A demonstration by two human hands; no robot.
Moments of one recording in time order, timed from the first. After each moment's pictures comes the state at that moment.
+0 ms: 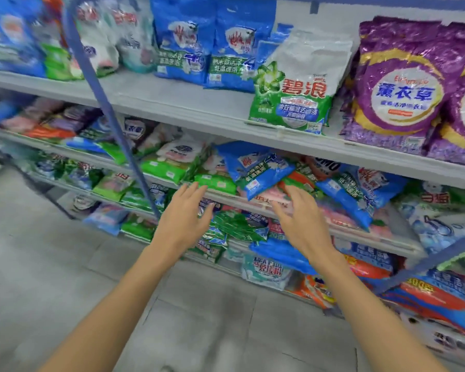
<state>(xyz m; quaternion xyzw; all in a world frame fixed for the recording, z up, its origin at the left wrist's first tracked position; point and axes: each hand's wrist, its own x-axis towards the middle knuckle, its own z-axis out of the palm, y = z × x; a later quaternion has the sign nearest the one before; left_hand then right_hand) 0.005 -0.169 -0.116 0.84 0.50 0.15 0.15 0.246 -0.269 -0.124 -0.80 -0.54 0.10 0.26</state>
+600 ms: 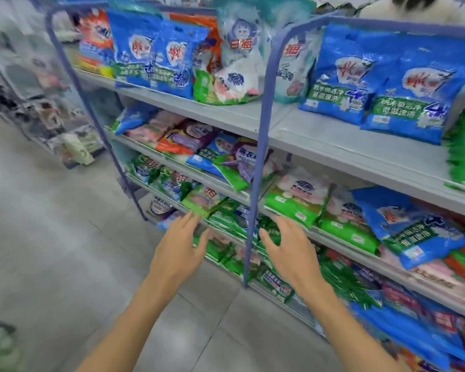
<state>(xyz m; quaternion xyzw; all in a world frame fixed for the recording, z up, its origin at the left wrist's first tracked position) -0.330 -0.020 -0.131 0.74 0.63 0.19 0.15 -0.091 -0.058 -0.124 -0.72 -0.63 0.17 0.23</state>
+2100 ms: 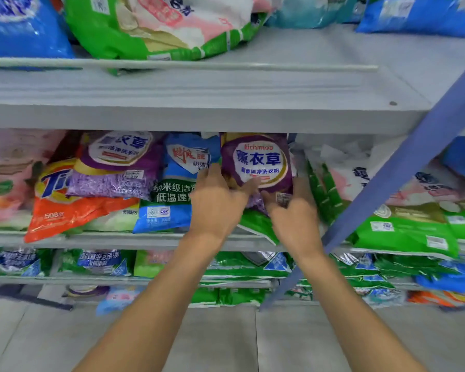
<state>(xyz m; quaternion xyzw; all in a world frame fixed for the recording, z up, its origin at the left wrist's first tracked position) -0.255 0.416 -0.249 0.78 0.46 0.27 0.32 -0.164 0.313 -0.270 -0.81 -0.27 0.12 0.51</state>
